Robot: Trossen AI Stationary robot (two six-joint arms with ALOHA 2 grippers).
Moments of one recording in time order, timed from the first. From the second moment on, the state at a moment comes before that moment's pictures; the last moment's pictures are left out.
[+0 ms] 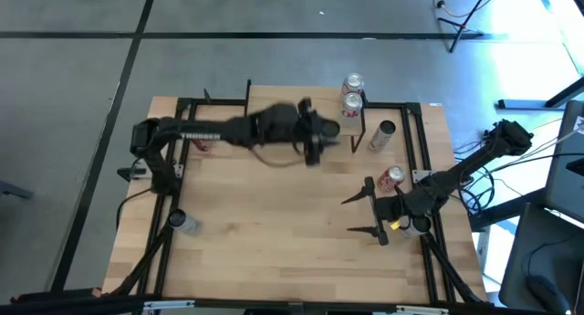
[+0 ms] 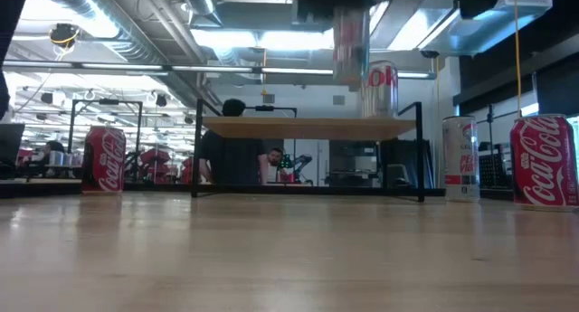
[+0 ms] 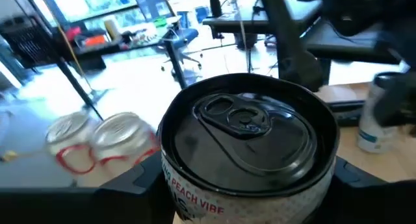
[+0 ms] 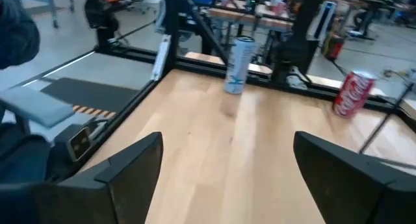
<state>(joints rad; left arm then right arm) 0.16 1.75 1.53 -0.01 -0.09 0.19 0.58 0.98 0.51 0.28 0.37 -0.03</state>
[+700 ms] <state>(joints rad) 0.56 1.98 1.72 0.03 0.29 0.17 0.28 0.99 0.50 0.19 0.30 -0.03</state>
